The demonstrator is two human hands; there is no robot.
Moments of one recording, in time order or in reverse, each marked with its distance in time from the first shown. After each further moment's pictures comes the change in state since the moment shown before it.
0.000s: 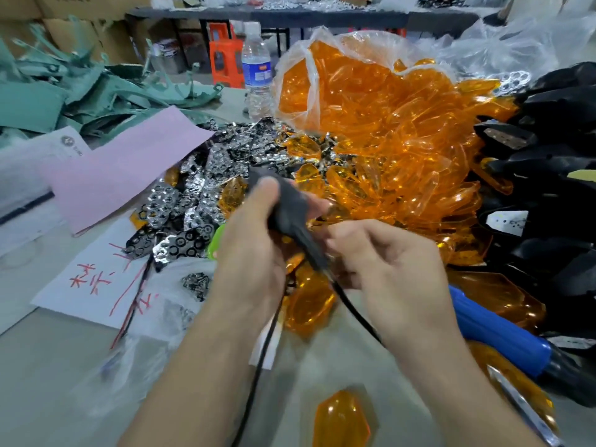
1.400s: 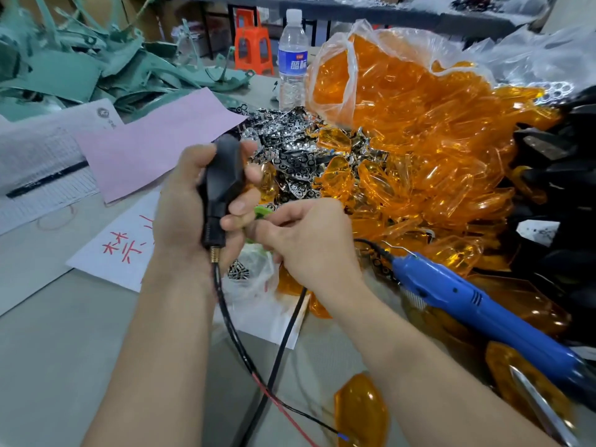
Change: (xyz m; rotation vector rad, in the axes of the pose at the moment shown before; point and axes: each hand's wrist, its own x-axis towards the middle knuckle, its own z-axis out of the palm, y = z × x) left_hand 0.020 0.053 -0.075 -0.226 -0.178 -0.061; right_hand 0.035 0.004 0.096 -0.131 -0.263 0.014
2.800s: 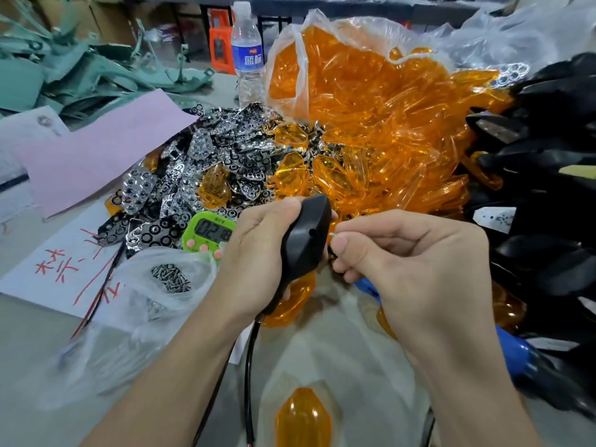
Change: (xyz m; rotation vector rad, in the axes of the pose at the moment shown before) left_hand -0.008 -0.098 0.059 0.799 0.077 0.085; right_hand -0.069 0.006 -0.118 0.254 0.248 -0.191
